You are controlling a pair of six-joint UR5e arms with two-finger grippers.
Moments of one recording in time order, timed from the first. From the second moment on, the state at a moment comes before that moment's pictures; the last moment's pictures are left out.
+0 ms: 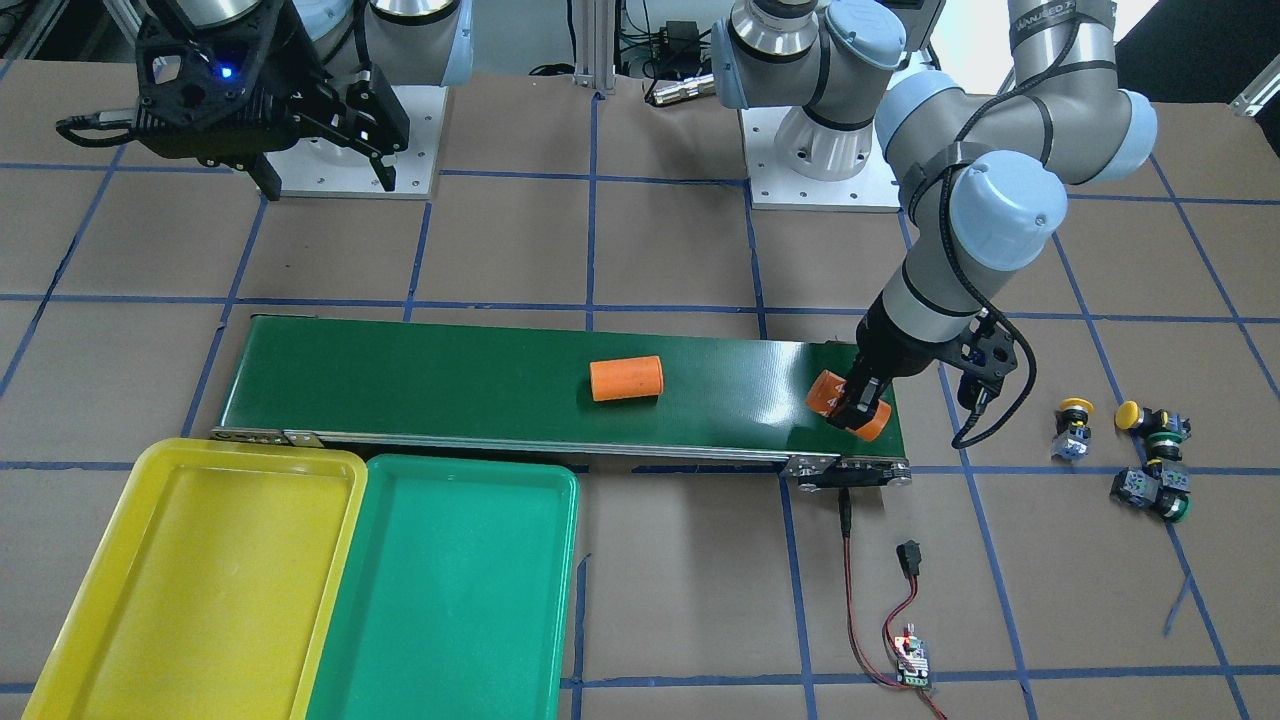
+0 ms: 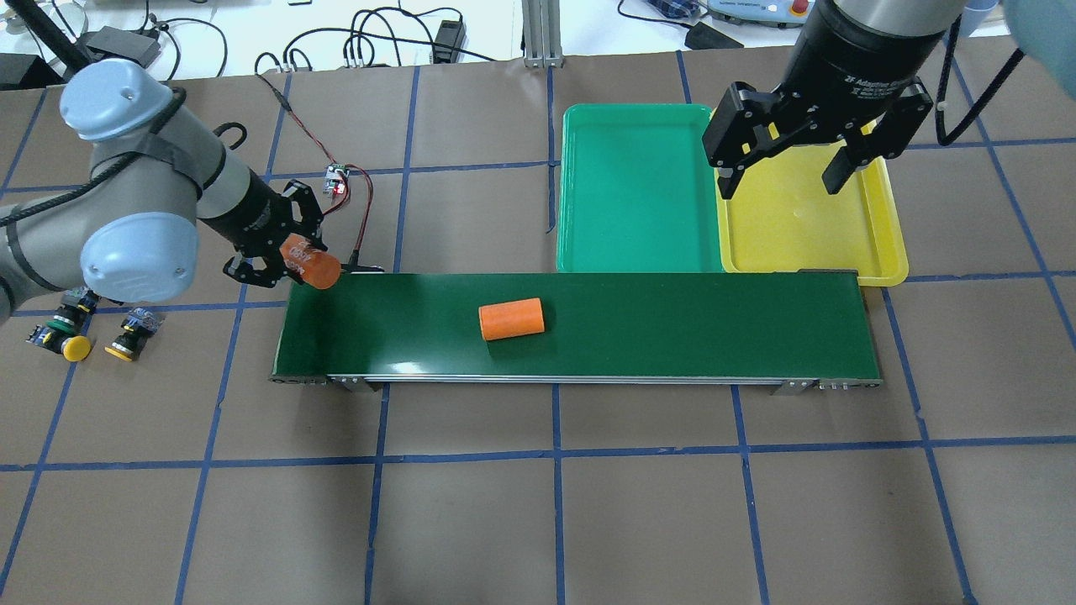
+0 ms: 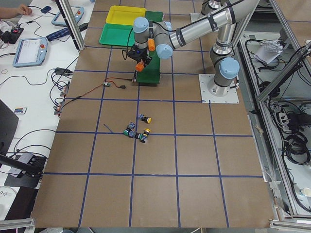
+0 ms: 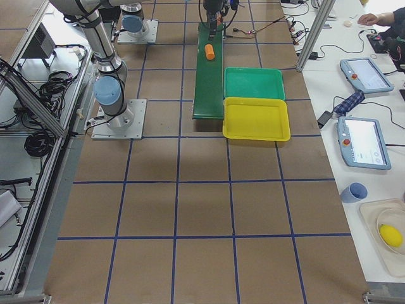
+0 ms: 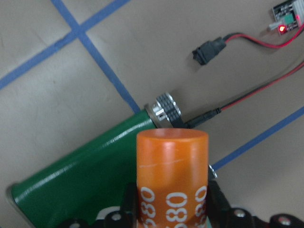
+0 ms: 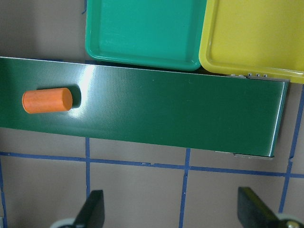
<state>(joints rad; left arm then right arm) -1.47 -1.72 -1.93 -1.06 1.53 -0.97 1.61 -1.59 1.46 -1.39 -1.49 -0.02</state>
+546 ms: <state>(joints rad) -1.49 -1.72 -1.97 -1.08 1.59 -1.03 1.61 -1.59 1.46 -1.39 -1.49 -0.02</state>
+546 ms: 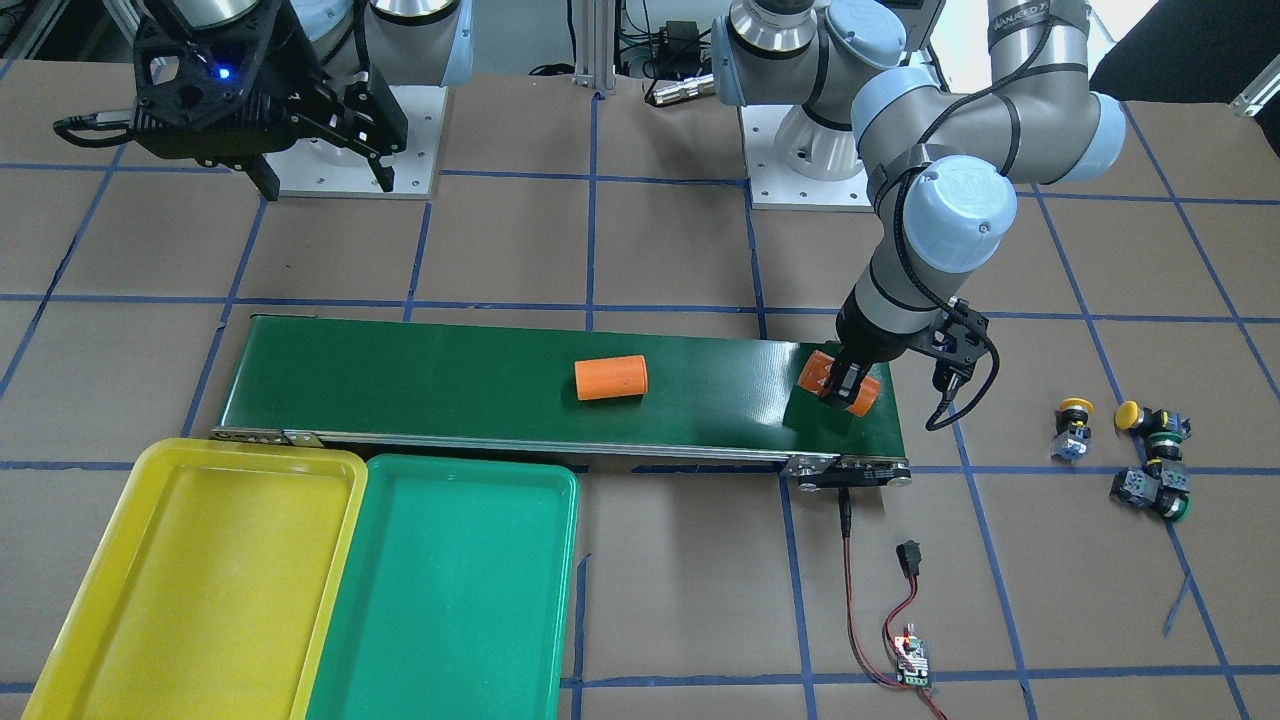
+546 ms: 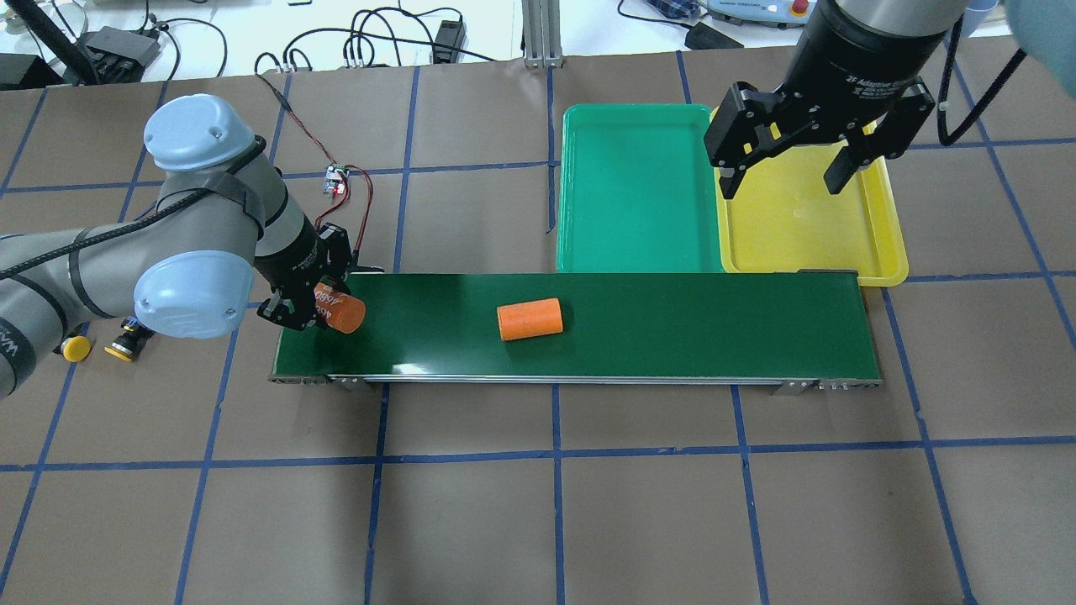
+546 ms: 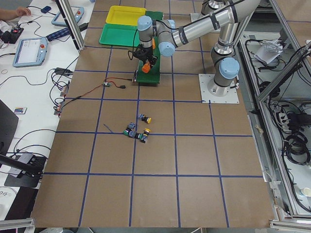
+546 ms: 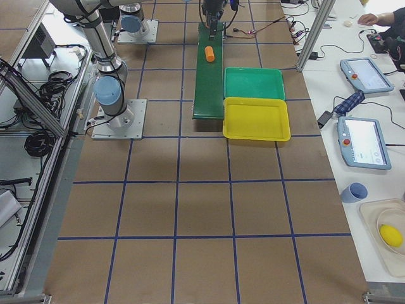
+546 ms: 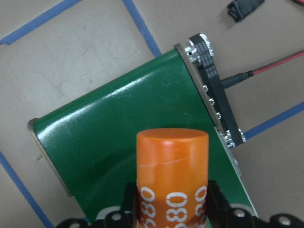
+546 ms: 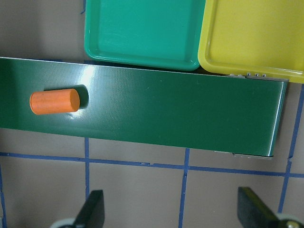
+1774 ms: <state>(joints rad) -1.16 -1.69 -1.94 -1.04 1.68 -0.13 1.61 -1.59 1.46 -1.39 -1.49 -0.02</state>
